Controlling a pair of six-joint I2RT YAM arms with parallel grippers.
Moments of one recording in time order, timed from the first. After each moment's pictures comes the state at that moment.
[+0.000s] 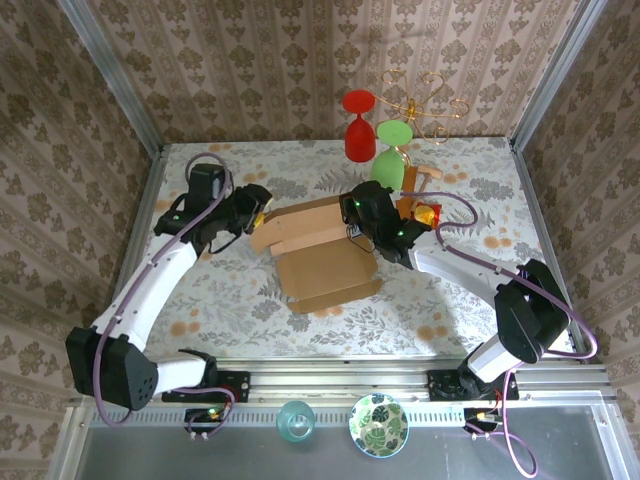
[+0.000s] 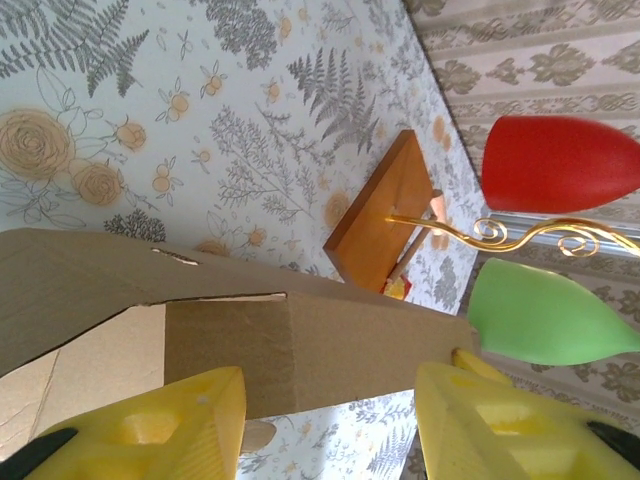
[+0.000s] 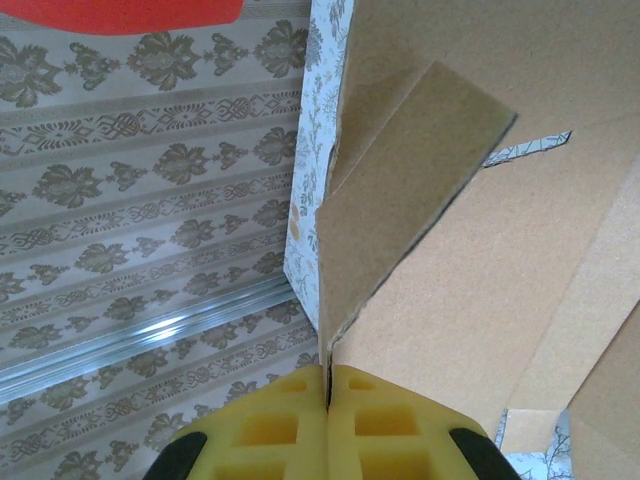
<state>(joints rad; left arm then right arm) -0.35 1.26 1.14 -0.57 0.31 -1.17 0.66 1.55 1.10 -0.01 0.25 1.75</state>
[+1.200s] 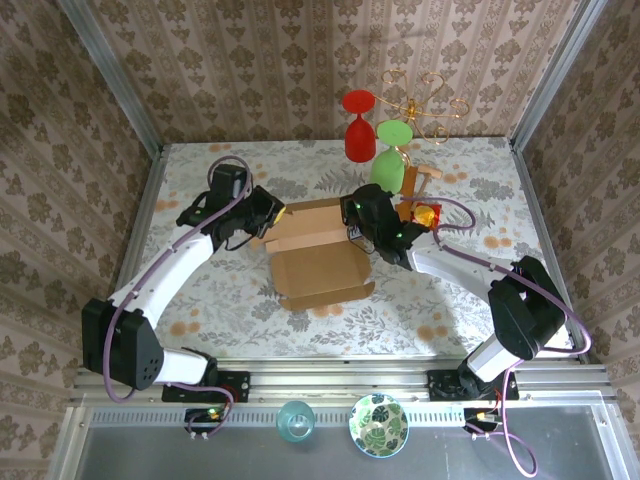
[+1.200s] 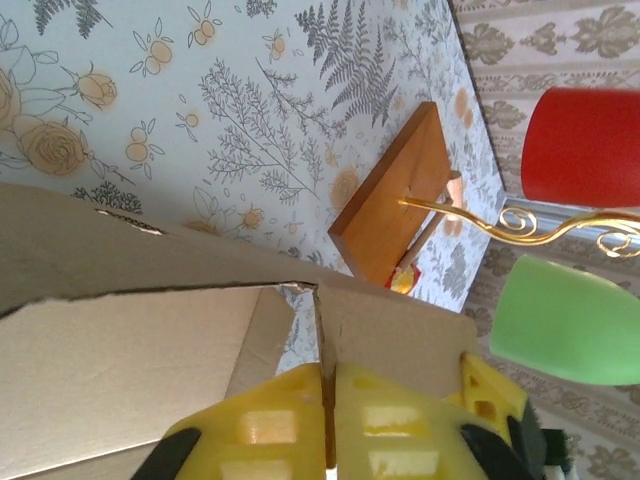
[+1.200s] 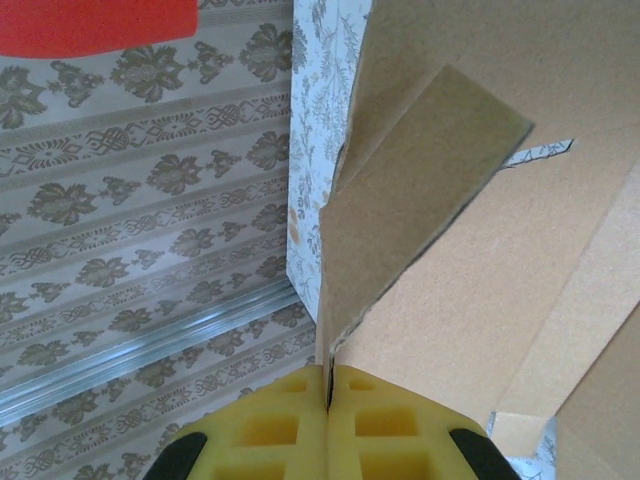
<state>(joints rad) -0.41 1.36 1.12 -0.46 0.31 -1.25 0.65 1.58 1.06 0.05 0.23 1.81</state>
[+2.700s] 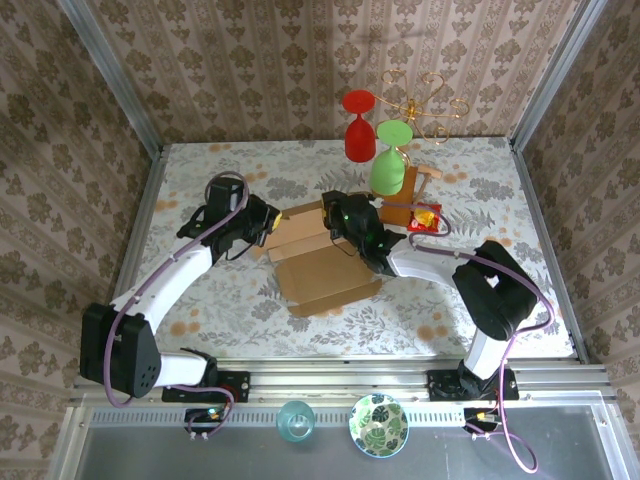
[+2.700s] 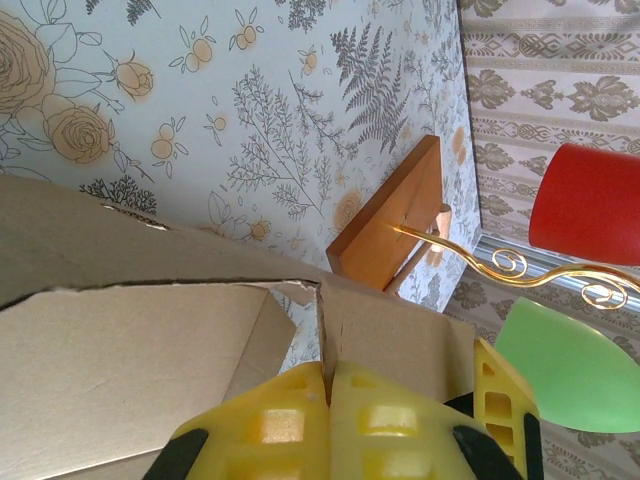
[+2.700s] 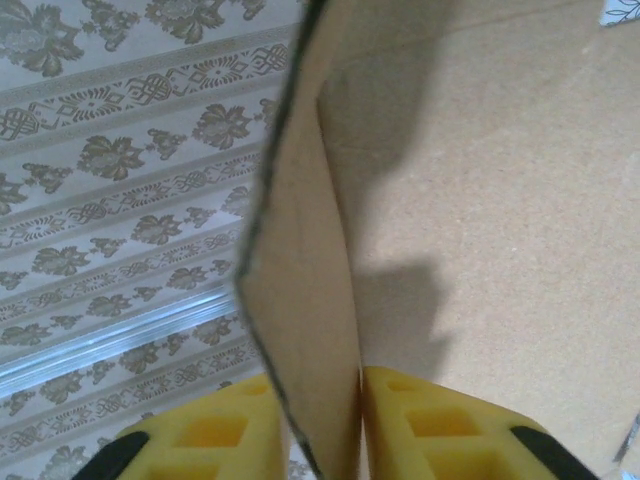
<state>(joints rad) -0.39 1.32 0.97 -0.32 0.30 -1.39 0.70 1.74 1.03 0.43 0.23 1.84</state>
